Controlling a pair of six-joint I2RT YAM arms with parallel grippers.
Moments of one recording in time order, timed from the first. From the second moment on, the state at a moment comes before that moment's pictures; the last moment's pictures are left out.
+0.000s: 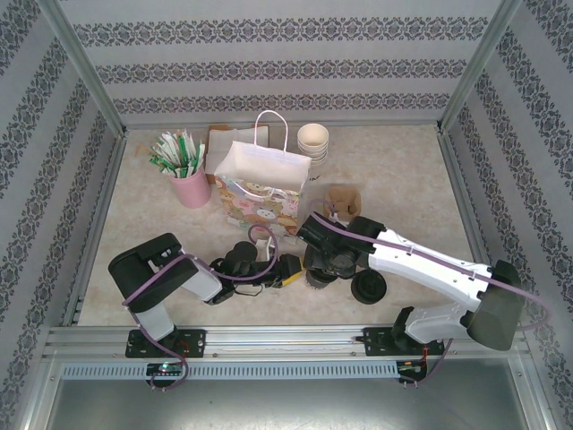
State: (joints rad) left arm -0.85 1.73 0.37 1.02 0.45 -1.37; right arm 0.97 1.31 1.09 -1.11 0.13 1.17
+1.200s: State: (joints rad) left arm -0.87 1.52 0.33 1.01 0.38 -1.35; right arm 0.91 1.32 1.10 -1.11 0.13 1.35
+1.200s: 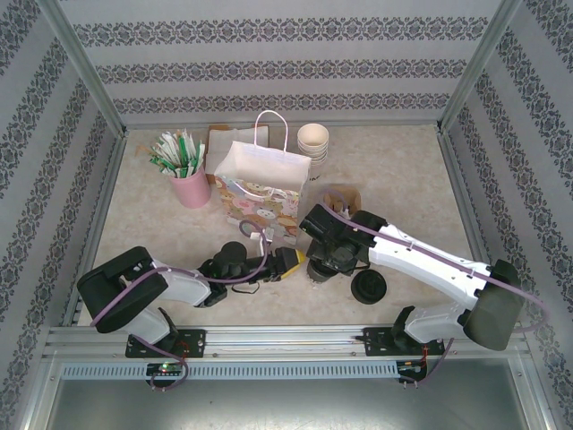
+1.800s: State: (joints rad) left arm -0.92 1.62 0.34 1.08 0.36 -1.36; right arm 0.91 1.40 1.14 -1.10 0.11 1.41
